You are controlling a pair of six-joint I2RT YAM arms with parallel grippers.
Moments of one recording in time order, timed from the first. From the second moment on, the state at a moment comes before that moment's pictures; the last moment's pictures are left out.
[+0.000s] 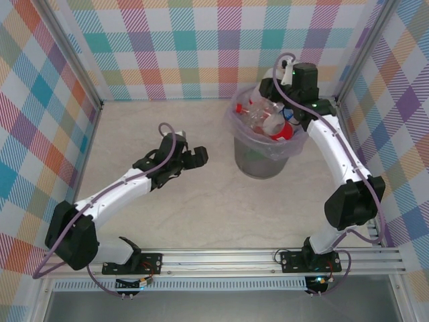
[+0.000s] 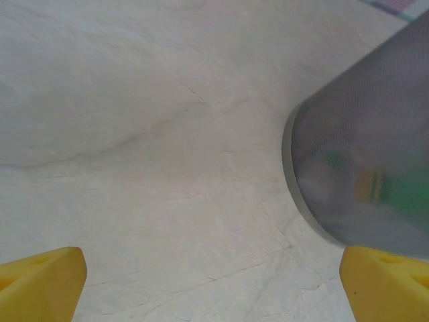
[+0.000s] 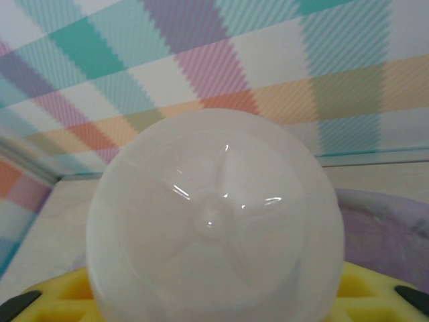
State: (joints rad) left arm -0.55 1.32 0.95 -0.34 -0.10 -0.66; right arm 0.27 1.65 1.69 -0.44 -0.18 0.36
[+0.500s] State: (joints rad) left arm -0.47 1.22 0.94 -0.43 -0.10 -0.66; right arm 0.36 1.75 1.89 -0.62 -0.27 0.36
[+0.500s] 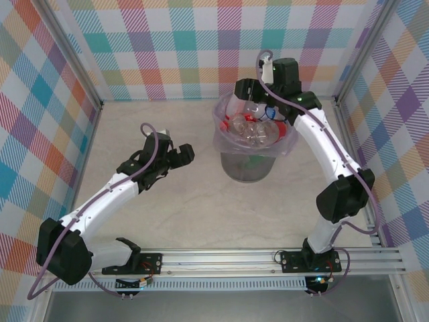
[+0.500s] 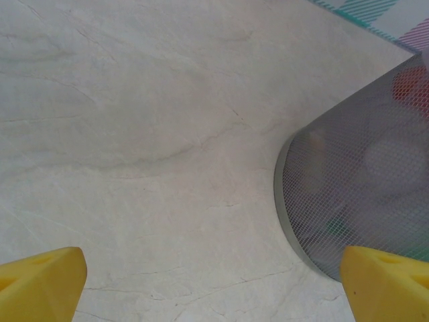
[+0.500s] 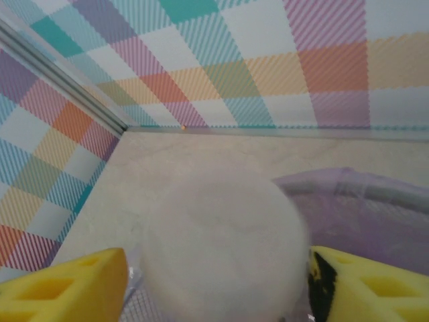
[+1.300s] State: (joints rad) left arm -0.47 1.26 1.03 -0.37 0.05 -0.71; right arm 0.48 1.35 2.10 -1.25 -0.15 0.05
